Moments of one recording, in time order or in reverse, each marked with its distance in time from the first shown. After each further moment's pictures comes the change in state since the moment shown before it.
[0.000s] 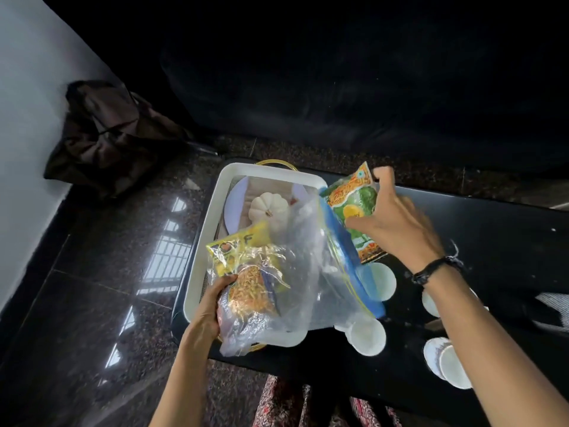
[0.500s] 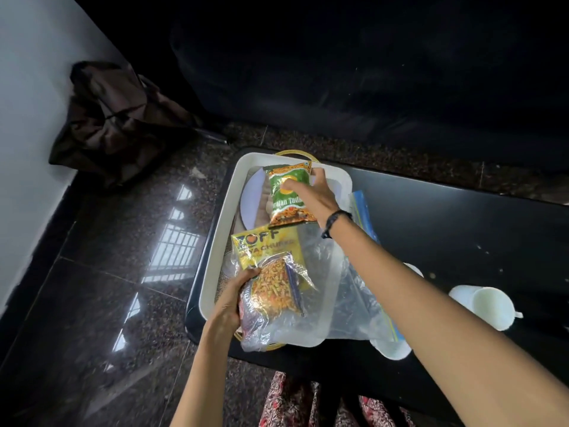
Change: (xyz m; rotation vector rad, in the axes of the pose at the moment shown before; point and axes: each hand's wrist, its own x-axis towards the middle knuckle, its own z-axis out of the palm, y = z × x) left_hand 0.021 0.000 -0.005 -0.026 -0.049 -0.006; right_hand 0.082 -0.071 0.136 0.759 -0.265 0.286
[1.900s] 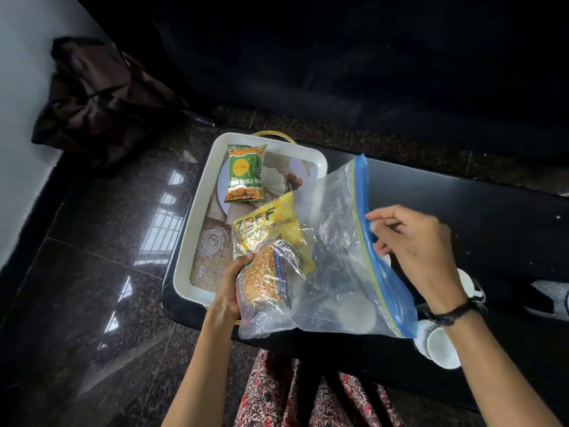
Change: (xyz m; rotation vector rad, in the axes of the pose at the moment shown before) left_hand -0.024 -0.032 0.055 -0.180 -0.181 -0.029; right_hand -0.138 0.051 -0.149 -0.336 0.261 -0.363
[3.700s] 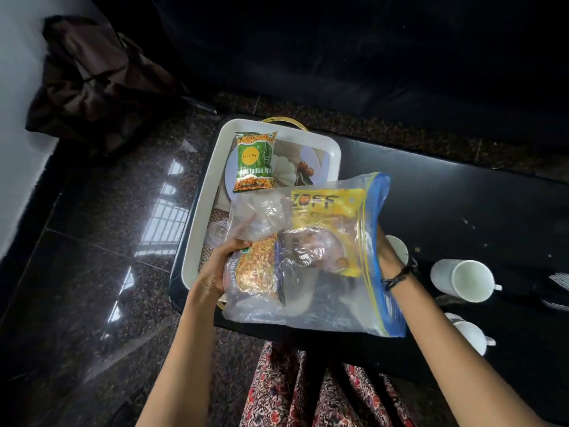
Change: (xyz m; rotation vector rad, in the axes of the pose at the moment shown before) left_hand 0.007 0.048 -0.032 0.143 -0.107 0.045; right_hand 0.017 0.012 0.078 0.211 -0.286 0.279
